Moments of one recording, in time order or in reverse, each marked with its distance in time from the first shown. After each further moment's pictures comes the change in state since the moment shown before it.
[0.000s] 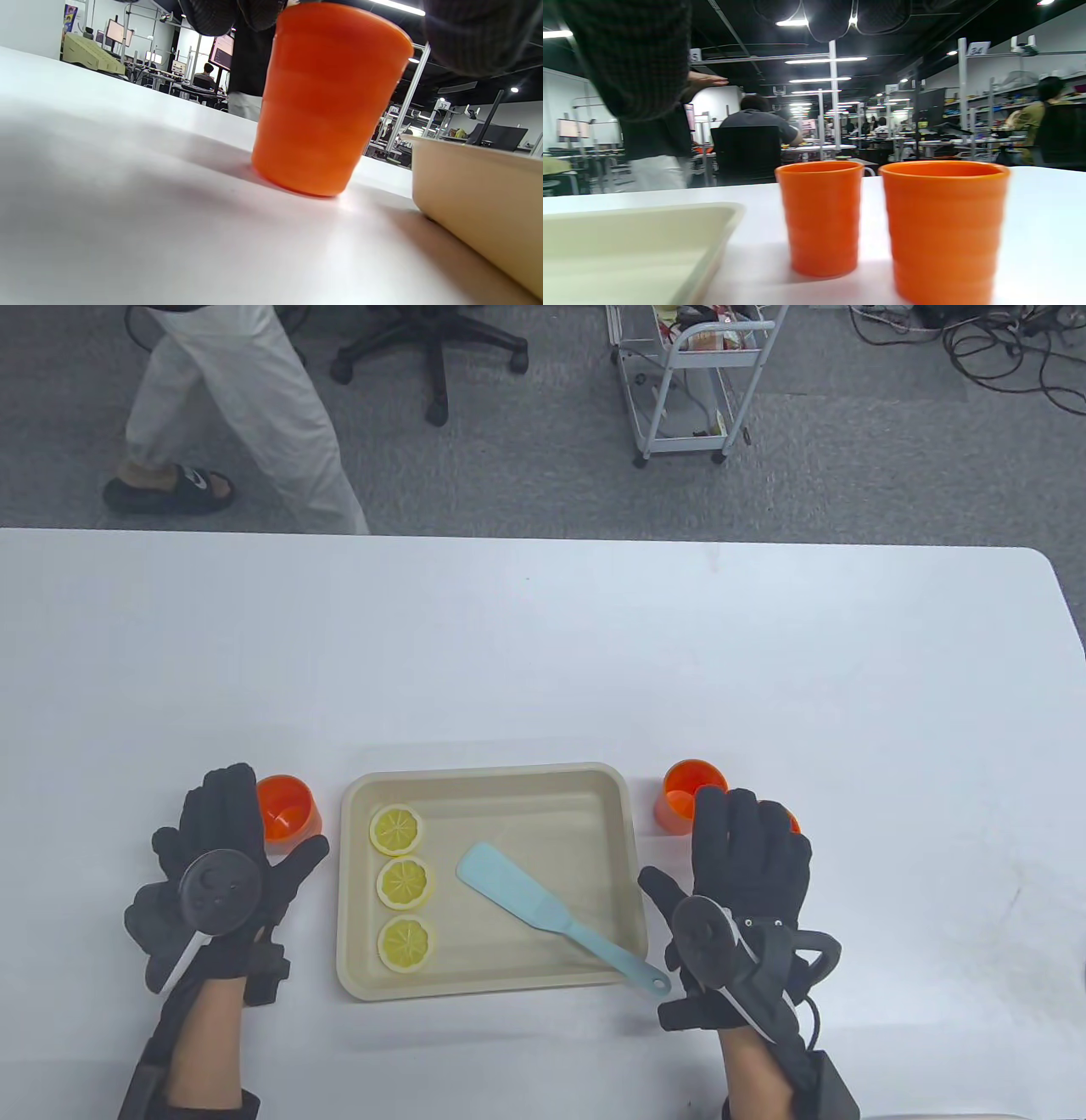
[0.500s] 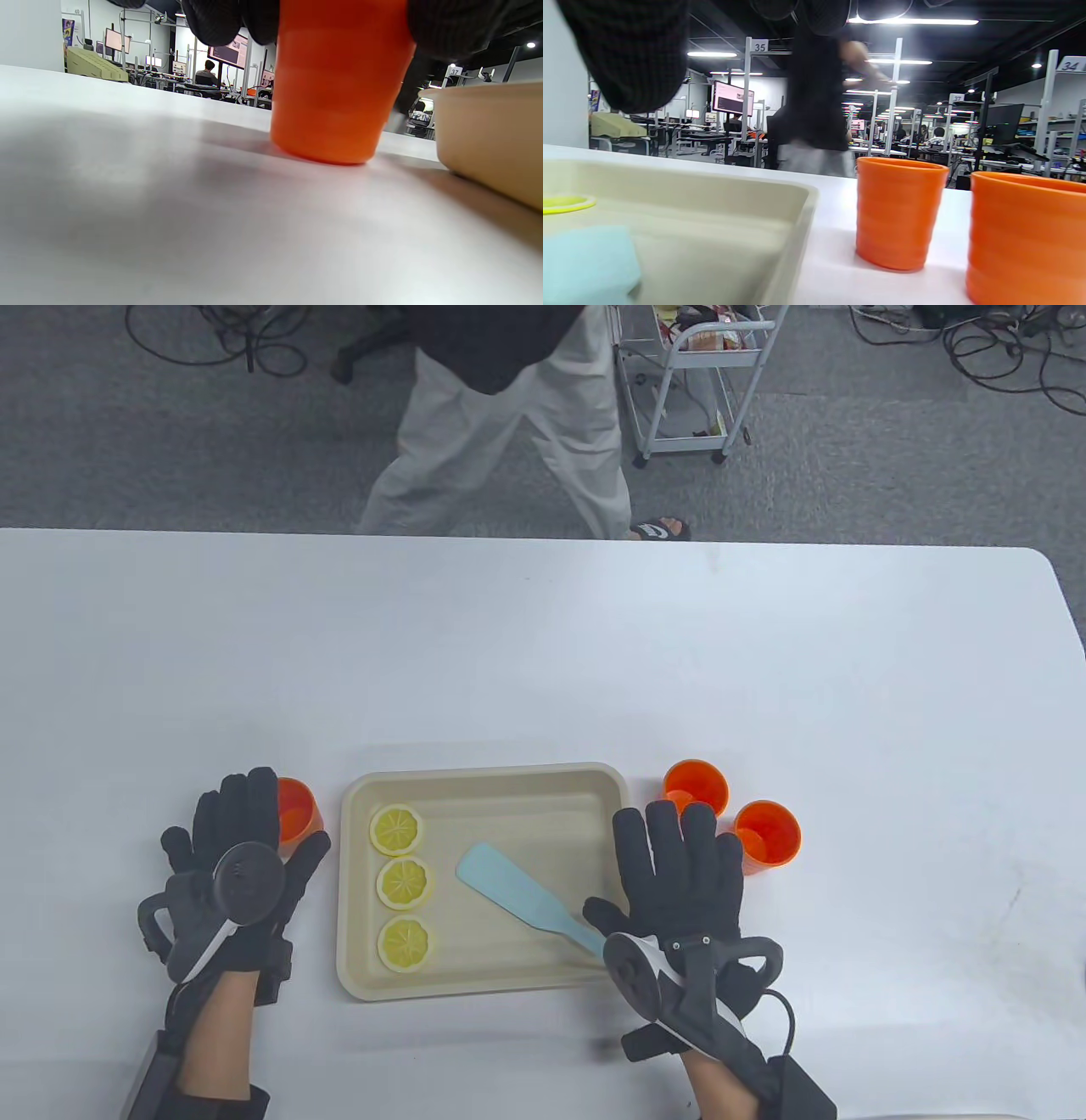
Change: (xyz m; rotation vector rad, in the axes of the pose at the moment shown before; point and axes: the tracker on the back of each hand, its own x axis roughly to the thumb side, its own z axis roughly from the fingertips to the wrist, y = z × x) left_hand 0.004 -0.012 -0.004 -0.044 0.025 -0.106; right_hand 0.046 0.007 0.016 0.001 -0.205 0.104
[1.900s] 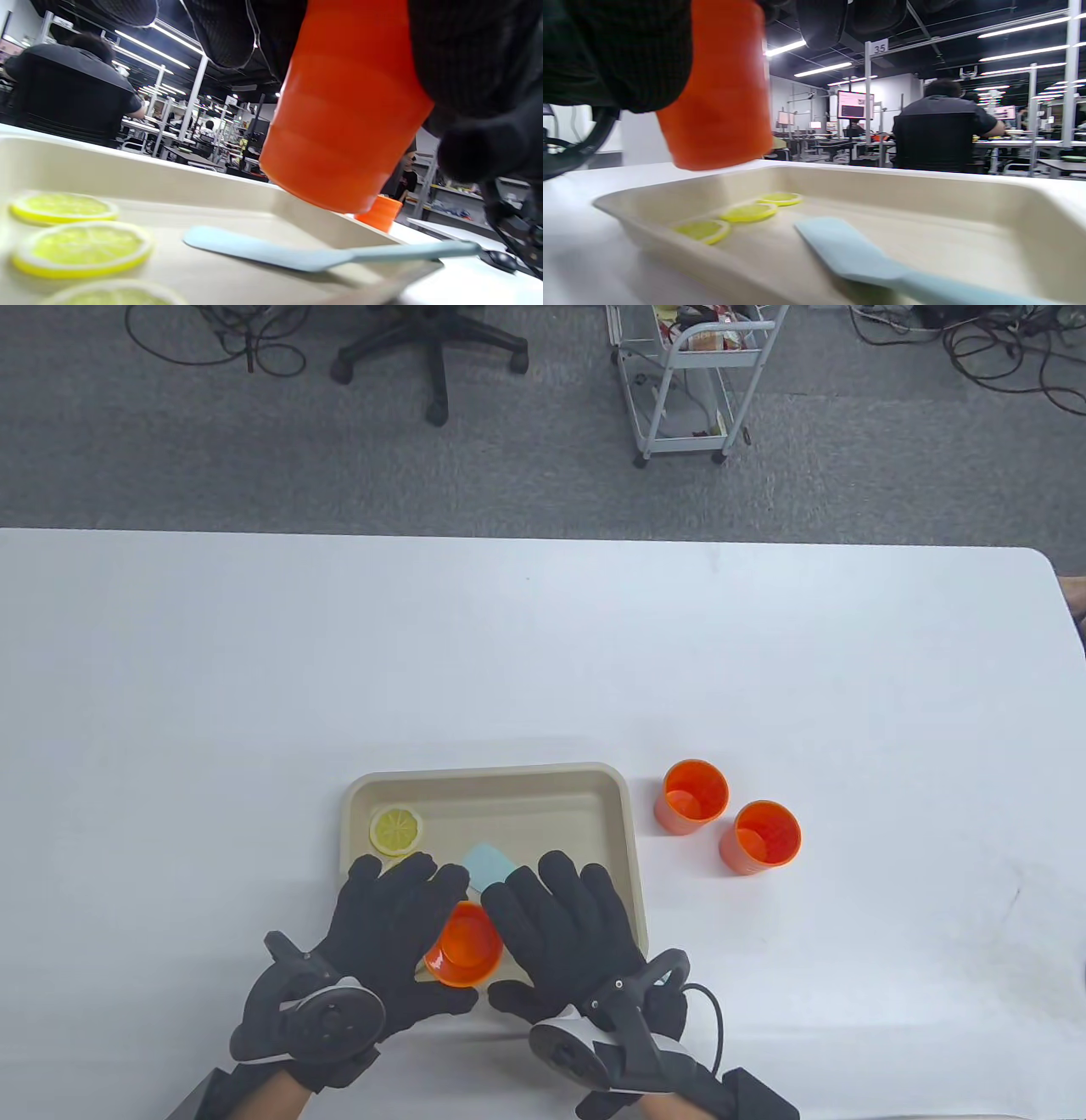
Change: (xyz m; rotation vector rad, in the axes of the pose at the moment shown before) left_hand 0.117 0.033 0.093 0.025 -0.802 0.205; right_hand 0.068 -0.006 0.027 -0.028 -0.457 -0.223
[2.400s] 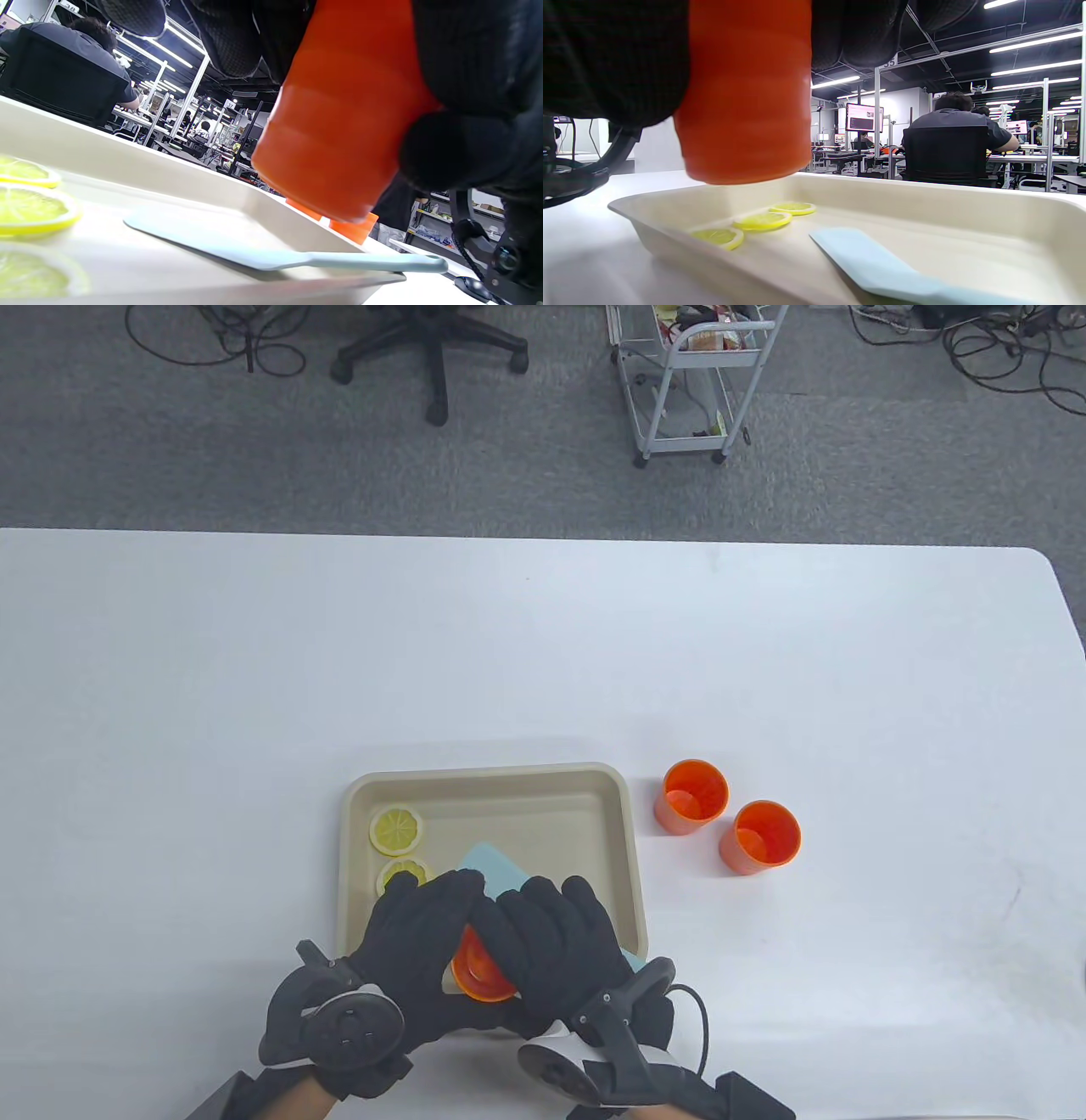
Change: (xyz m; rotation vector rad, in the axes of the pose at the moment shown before) left_hand 0.008 -0.012 -0.003 0.061 0.002 0.121; right_hand 0.009 0.002 0.000 -0.046 -0.015 0.019
